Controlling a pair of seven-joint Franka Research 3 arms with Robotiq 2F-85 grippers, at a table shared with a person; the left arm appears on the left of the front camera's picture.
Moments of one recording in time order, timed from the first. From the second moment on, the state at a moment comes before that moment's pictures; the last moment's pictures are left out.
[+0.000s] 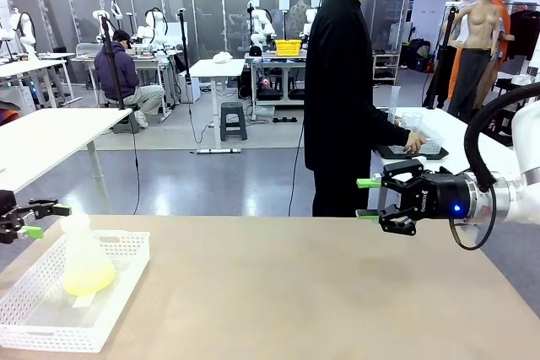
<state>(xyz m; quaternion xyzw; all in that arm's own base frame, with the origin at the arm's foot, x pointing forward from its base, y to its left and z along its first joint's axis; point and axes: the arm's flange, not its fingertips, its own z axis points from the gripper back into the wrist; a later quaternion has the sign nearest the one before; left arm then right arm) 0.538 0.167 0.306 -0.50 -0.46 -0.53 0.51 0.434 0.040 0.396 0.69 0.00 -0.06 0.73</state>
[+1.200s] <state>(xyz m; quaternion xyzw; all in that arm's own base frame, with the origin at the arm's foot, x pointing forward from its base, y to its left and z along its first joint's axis) 0.449 0.121 0.398 -0.66 -0.19 -0.30 0.66 0.434 0.040 0.396 0.69 0.00 -0.06 0.73</state>
